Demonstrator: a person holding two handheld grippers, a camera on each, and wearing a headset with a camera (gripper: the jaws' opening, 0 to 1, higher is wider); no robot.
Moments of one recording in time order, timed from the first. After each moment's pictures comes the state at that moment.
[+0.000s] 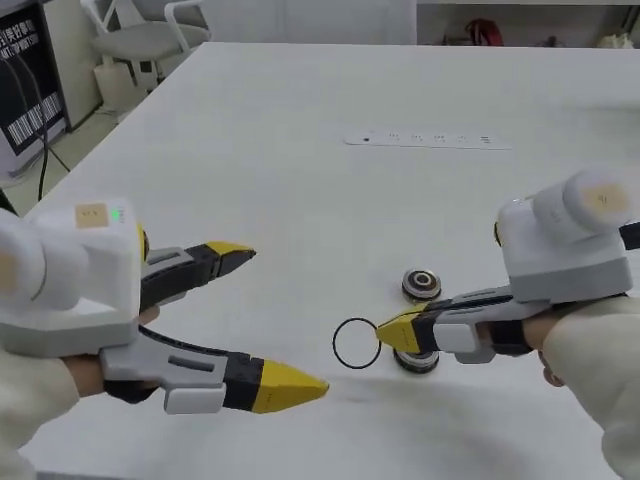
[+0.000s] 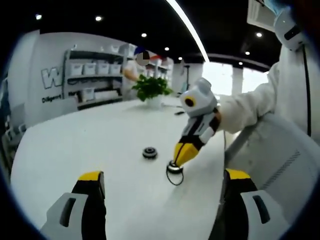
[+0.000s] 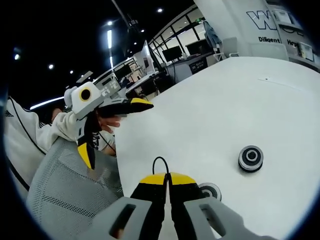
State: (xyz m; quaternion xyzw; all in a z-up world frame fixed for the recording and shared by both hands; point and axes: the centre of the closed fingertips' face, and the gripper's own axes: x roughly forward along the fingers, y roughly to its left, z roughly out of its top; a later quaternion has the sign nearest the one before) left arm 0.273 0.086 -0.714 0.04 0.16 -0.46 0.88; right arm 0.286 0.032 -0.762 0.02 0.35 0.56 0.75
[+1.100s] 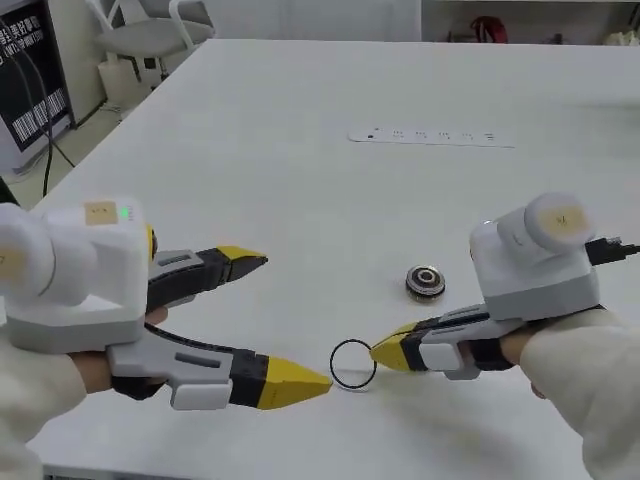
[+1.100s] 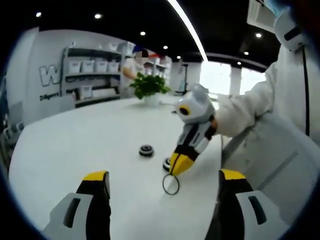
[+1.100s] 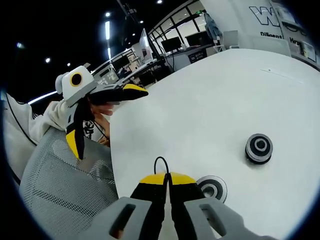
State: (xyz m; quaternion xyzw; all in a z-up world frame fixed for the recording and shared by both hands) left arm 0.267 0.083 -0.719 0.04 0.17 -0.47 0.87; right arm 0.282 0.034 -0.792 -0.01 0.38 0.56 0.74
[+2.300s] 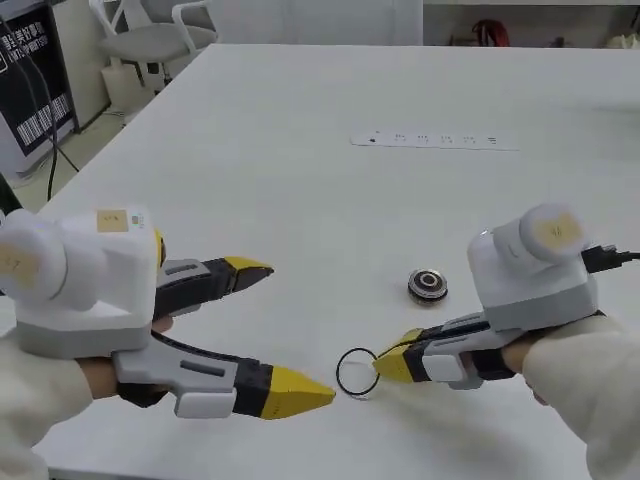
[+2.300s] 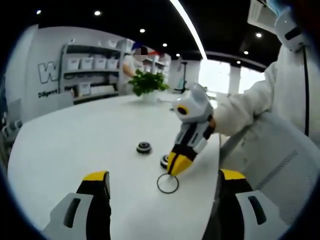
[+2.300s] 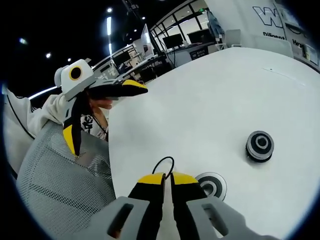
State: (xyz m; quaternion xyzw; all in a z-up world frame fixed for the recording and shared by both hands) left arm 0.264 0.082 -0.723 0.04 0.18 -0.47 0.86; right arm 0.280 0.032 -0.799 -0.03 0.38 0.56 0.74
